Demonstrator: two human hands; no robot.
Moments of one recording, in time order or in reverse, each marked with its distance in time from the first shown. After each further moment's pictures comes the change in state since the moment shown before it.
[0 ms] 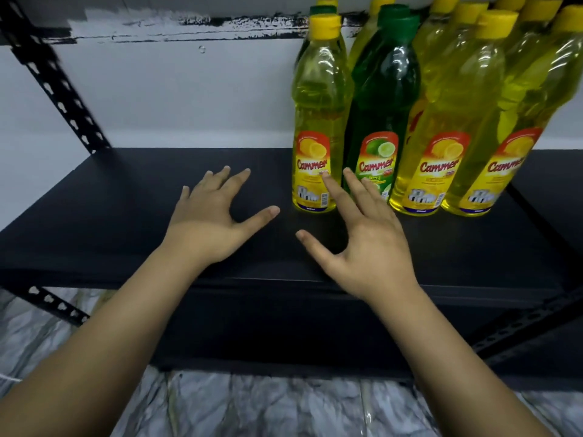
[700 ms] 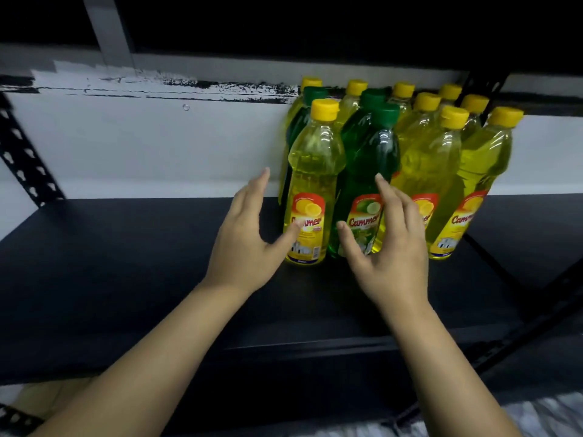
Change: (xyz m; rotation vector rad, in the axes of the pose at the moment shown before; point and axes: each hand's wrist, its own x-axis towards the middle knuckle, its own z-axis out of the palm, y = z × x) left_hand 0.044 0.037 0.006 -0.622 0.341 0.355; right_hand 0.044 0.004 -0.025 0.041 0.498 0.122
